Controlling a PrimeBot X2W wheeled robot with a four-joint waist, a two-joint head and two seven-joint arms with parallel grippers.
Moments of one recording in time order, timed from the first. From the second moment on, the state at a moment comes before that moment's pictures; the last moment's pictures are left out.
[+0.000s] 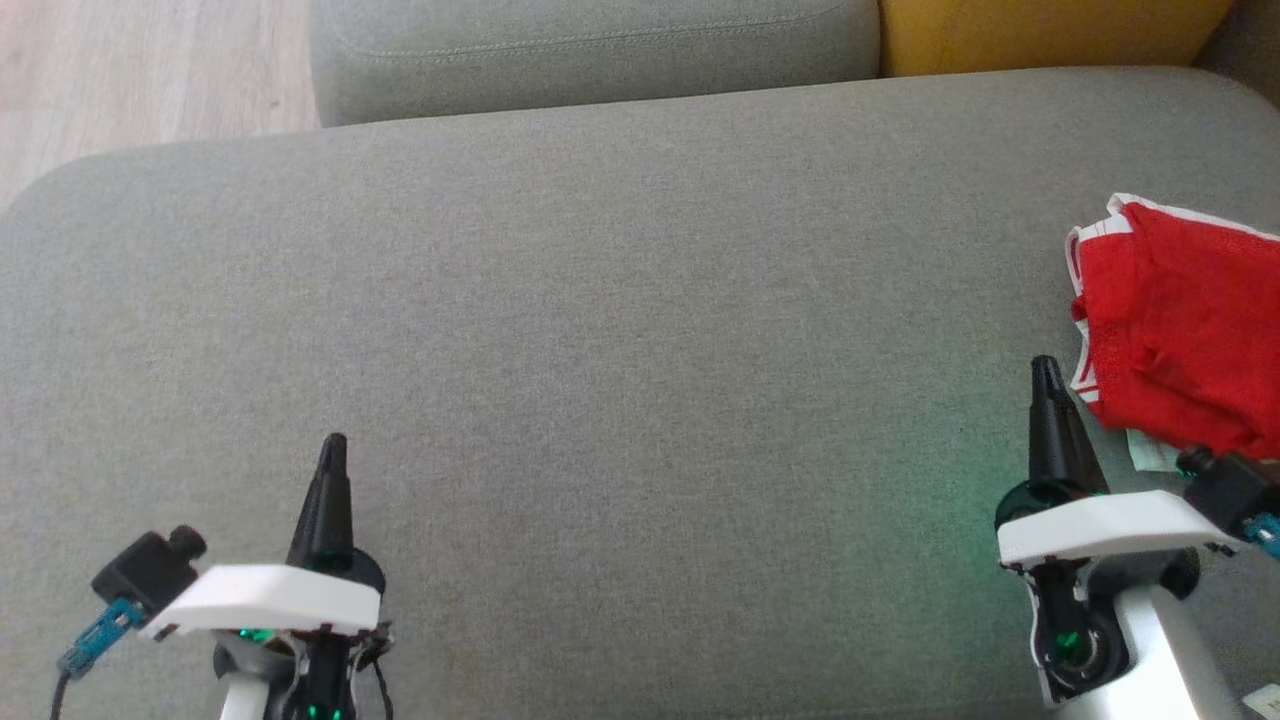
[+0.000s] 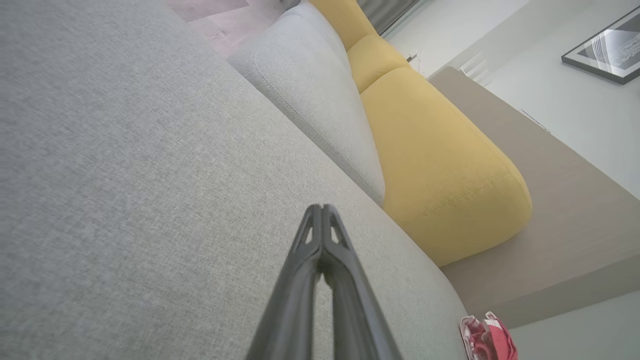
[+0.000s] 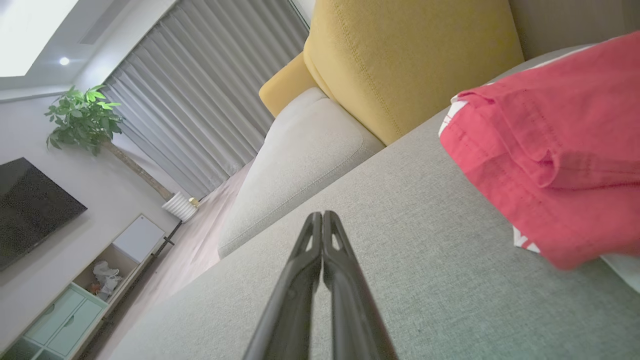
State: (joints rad) left arm -0.03 0.05 -0.09 0.24 -0.90 -0.09 -0.14; right arm -0.13 -0.06 0.05 0.31 0.69 0.13 -0.14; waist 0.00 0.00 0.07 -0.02
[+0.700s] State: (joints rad) left arm -0.03 0.05 -0.06 0.25 -1.09 -0.10 -0.08; right arm -0.13 -0.06 0.01 0.30 0.93 0.13 -0.09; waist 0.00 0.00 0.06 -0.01
